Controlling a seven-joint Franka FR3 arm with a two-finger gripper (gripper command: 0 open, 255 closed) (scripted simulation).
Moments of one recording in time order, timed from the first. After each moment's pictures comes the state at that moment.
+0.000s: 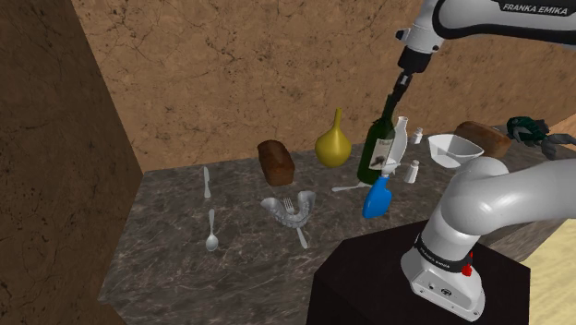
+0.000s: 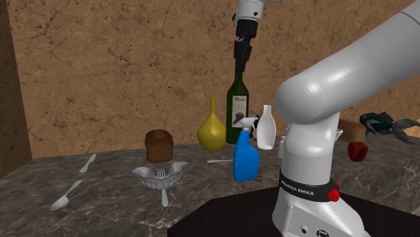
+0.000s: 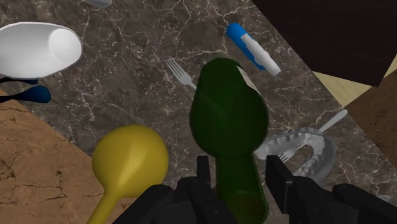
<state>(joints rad) -0.02 -0.96 -0.29 -2.45 -0.22 1.69 -0.45</state>
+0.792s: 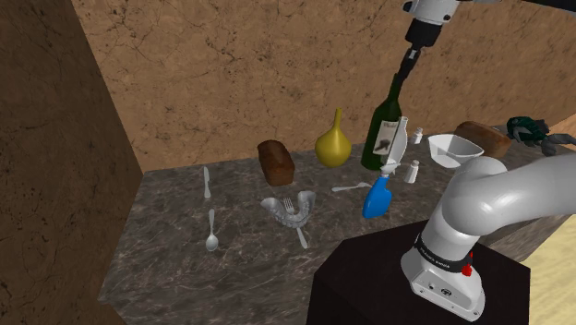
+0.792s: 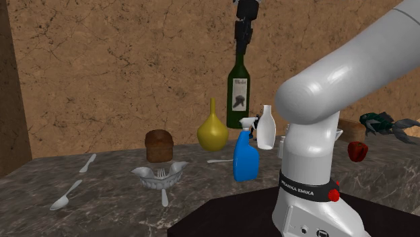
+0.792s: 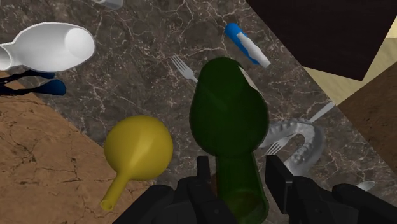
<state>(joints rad) 0.00 -0.89 -0.27 -2.25 -0.19 1.56 -0.46</state>
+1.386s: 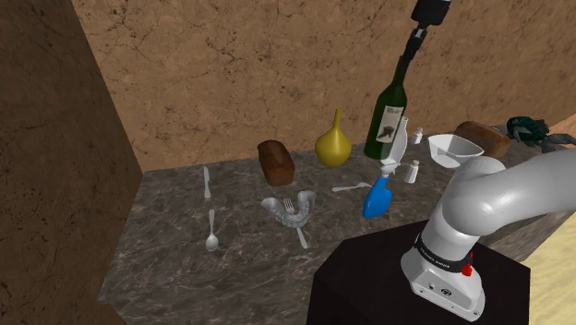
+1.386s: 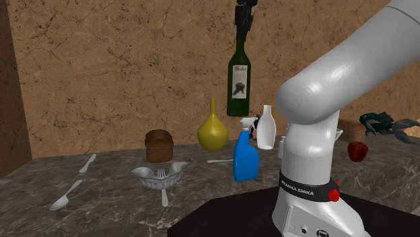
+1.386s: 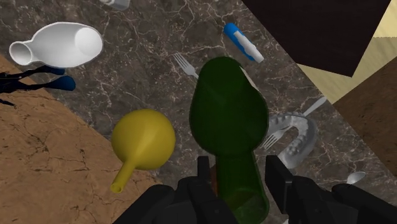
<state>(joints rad) 0.01 -0.83 -0.26 -2.08 -0.17 1.46 -0.46</state>
